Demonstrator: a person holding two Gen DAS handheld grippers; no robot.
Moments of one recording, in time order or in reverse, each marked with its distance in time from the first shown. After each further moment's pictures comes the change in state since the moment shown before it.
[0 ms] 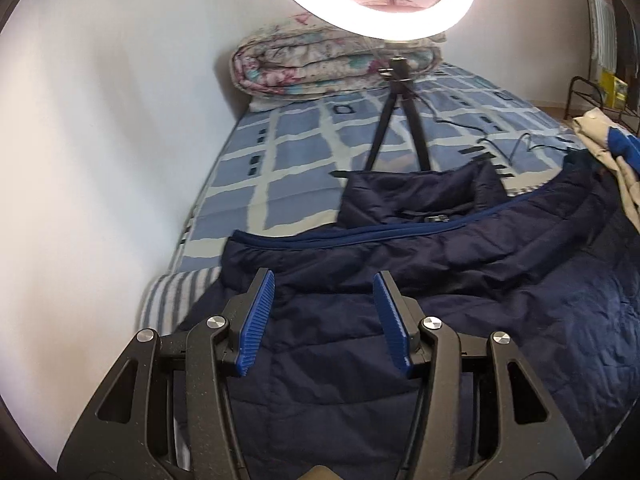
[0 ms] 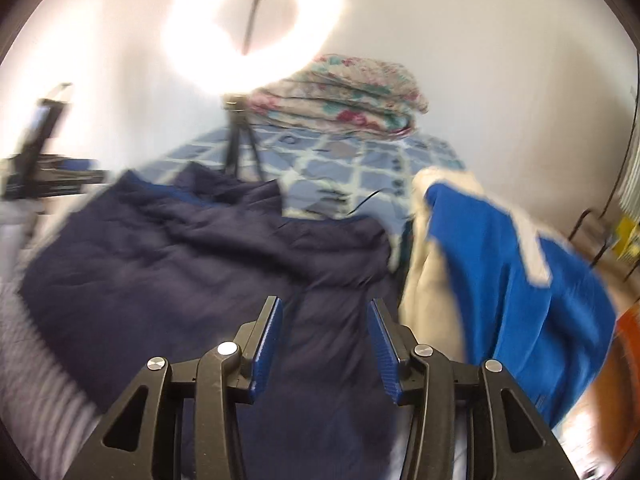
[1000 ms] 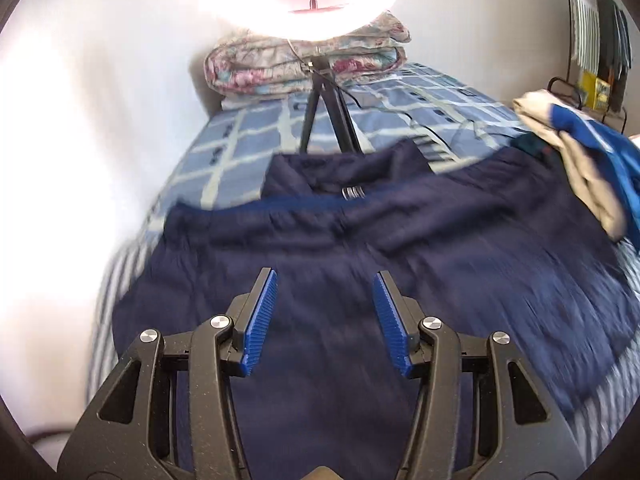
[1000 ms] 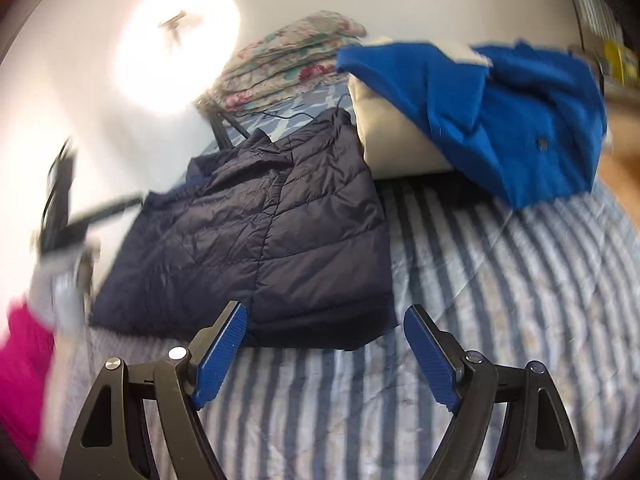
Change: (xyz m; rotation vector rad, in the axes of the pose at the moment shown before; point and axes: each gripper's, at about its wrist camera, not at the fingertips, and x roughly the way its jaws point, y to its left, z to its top) left arm -0.050 -0.075 -0.054 -0.032 -0.004 -0.048; right arm -0.033 -0.049 -0.132 0.488 0.081 0.205
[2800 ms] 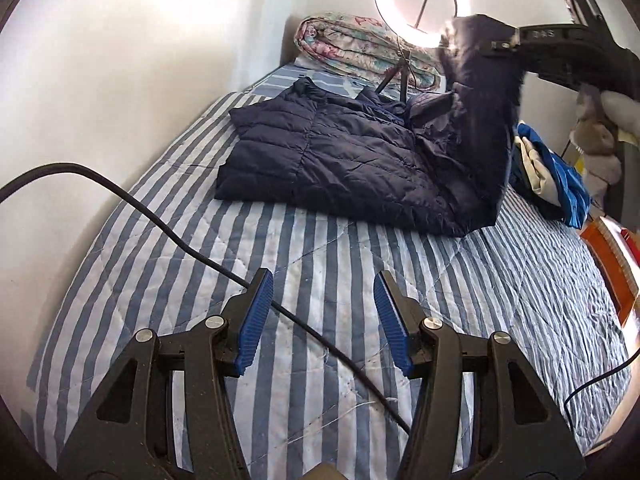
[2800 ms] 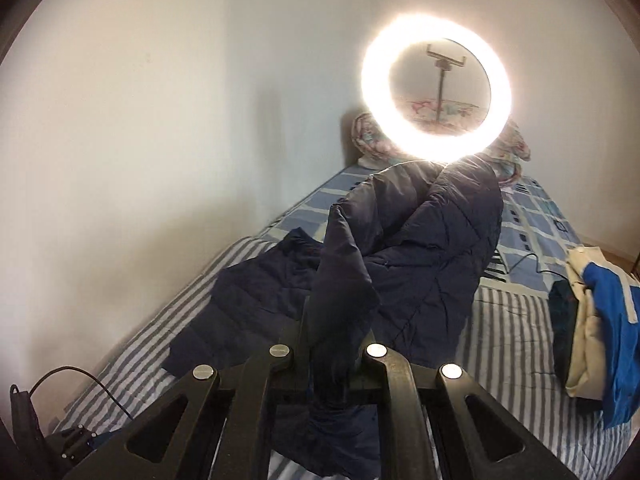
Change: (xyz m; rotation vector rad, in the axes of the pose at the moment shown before) left arm -0.176 0.120 -0.245 -0.341 -0.033 -0.101; right arm 0.052 0.340 0.059 -0.535 -0.123 0.073
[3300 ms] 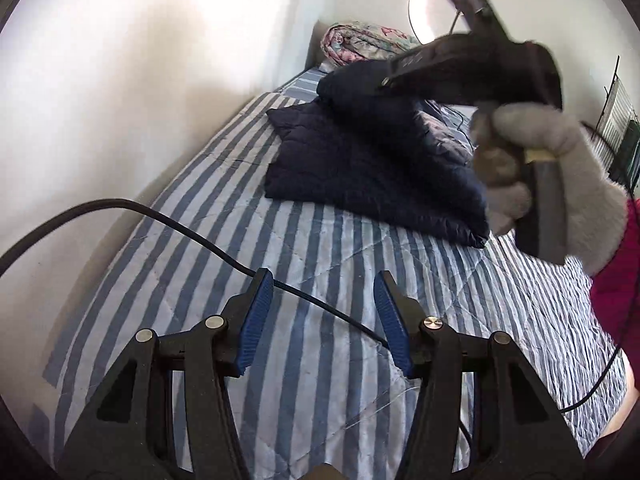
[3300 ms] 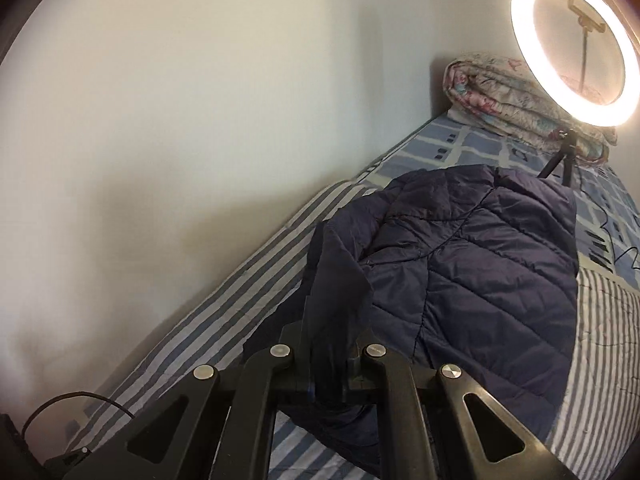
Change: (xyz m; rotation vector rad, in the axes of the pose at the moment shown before) left arm -0.021 0.042 -0.005 -0.071 -0.019 0.047; right arm 0.125 0.122 -0.027 -0.078 0.183 0.181
